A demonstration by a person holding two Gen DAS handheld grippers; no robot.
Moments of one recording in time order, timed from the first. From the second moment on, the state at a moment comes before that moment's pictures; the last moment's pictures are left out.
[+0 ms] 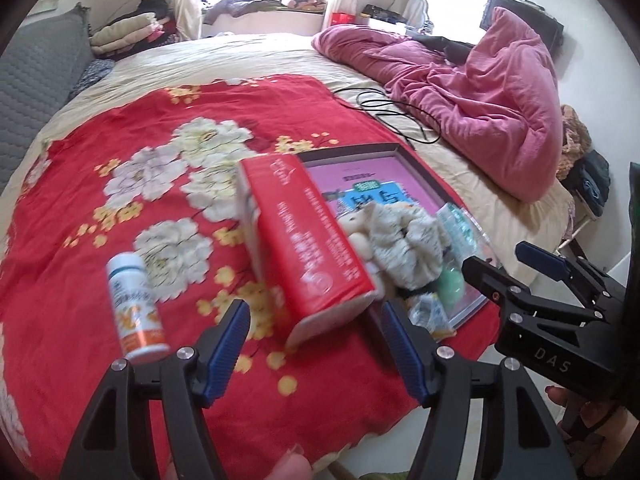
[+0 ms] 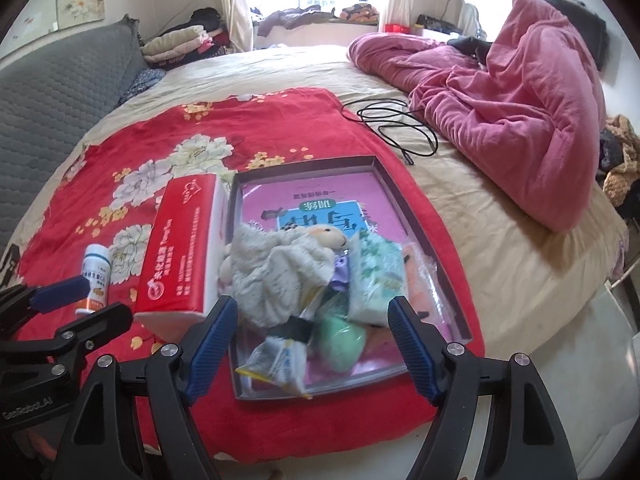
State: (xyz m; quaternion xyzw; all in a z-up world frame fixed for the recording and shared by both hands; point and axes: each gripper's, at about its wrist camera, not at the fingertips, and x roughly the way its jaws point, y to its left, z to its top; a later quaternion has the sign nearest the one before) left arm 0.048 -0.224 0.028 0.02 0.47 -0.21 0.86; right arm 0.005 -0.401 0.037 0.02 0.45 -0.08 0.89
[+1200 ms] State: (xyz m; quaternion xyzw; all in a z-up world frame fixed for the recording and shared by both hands) left arm -0.022 -0.208 0.030 0.02 0.46 -0.19 0.87; right arm -0.097 -0.360 0.049 0.03 0.41 -0.11 0.90
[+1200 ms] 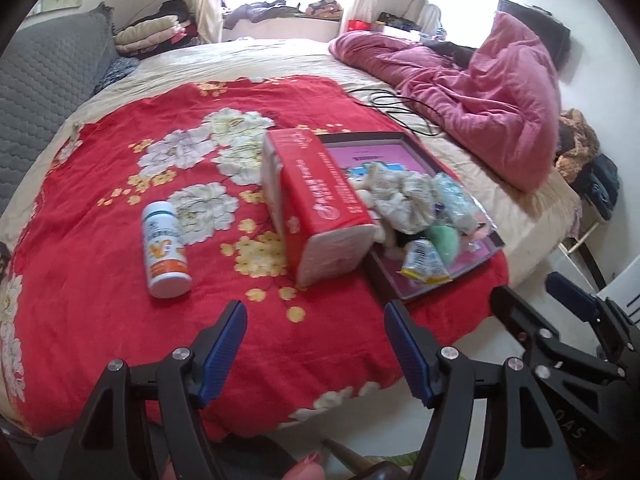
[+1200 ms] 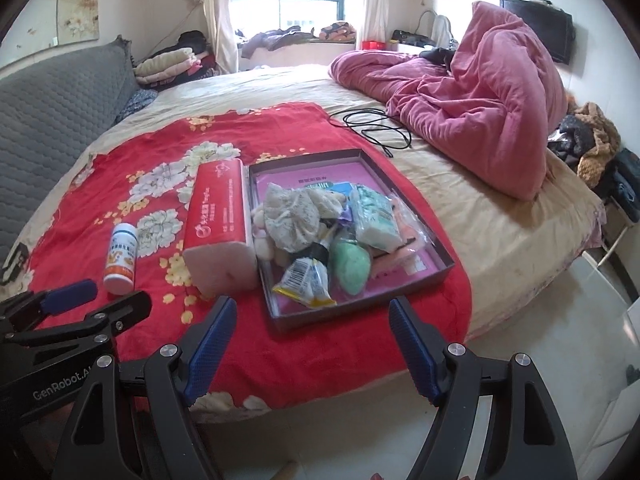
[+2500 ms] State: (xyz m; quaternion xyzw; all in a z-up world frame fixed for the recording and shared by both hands) left arm -0.030 -0.231 0.007 0.05 0.48 -0.17 0.86; right arm -0.117 -0.387 0.025 0.06 0.43 -0.13 0.89
